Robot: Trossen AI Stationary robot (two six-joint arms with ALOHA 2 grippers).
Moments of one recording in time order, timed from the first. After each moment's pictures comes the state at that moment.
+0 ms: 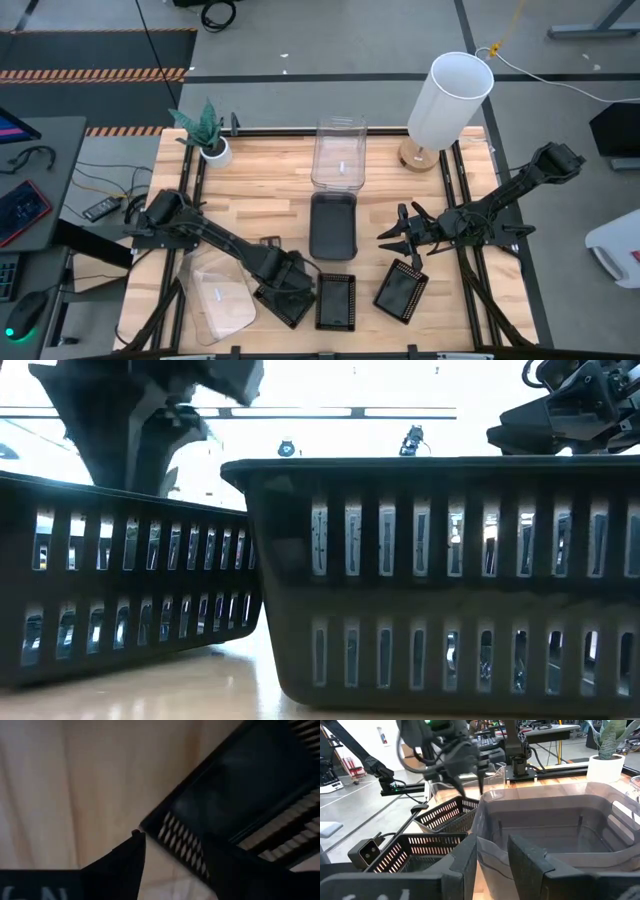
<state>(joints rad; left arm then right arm) -0.47 1.93 1.54 -1.18 -0.10 -0.58 0.44 0.99 0.15 0.73 0.32 0.18</state>
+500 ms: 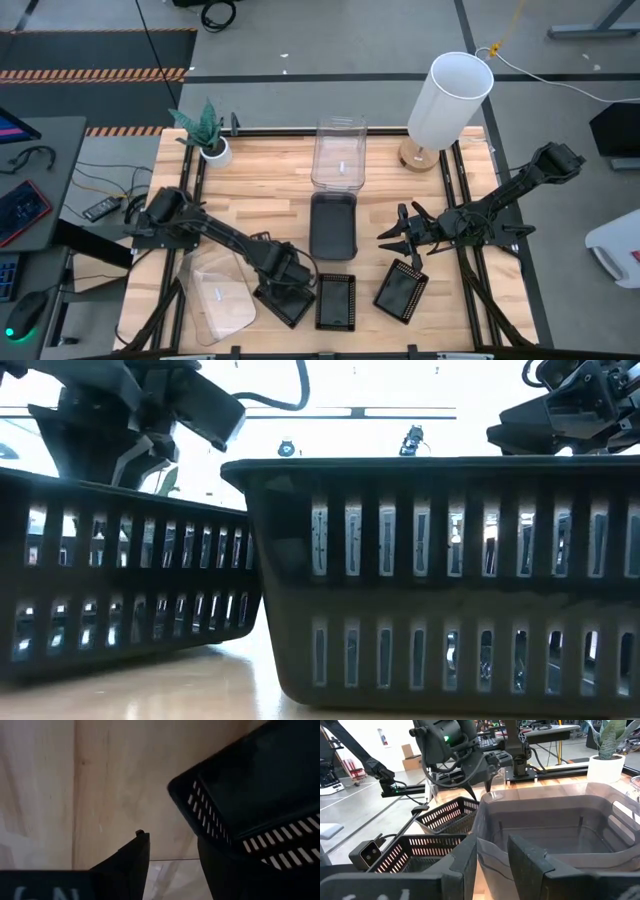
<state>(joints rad) -0.43 1.93 1.46 -1.24 -0.03 -0.71 0.44 0.99 0.15 0.73 0.32 0.19</state>
